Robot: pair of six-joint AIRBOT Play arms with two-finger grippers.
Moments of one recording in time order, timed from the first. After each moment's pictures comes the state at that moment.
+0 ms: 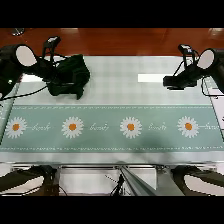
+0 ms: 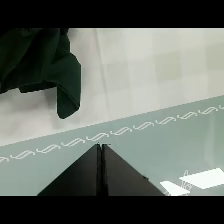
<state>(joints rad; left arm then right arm) -0.22 -1.33 1.33 1.36 -1.18 -1.58 0.08 -1.36 1.31 -1.50 1.22 1.64</state>
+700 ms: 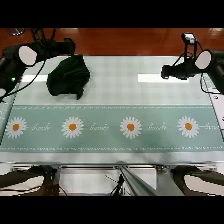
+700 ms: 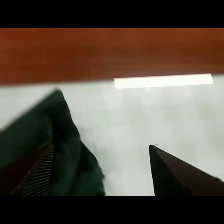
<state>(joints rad) -0.18 -1.39 1.35 1.34 -0.46 -1.50 0.08 -1.39 1.31 -1.51 0.93 1.64</state>
